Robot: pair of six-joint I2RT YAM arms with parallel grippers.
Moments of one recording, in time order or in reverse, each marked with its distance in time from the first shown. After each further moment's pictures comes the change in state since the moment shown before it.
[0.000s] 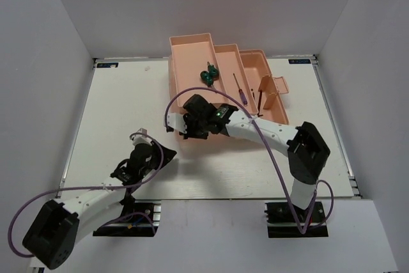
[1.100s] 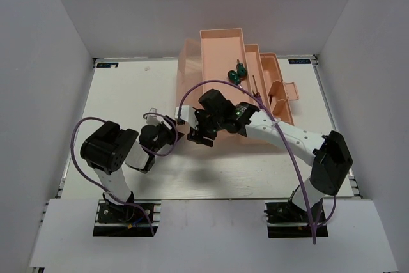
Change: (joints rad) left arm 0.142 0.956 0.191 1.053 0.299 -0.069; right arm -0.052 -0.195 -0.091 -0.022 -0.153 0.128
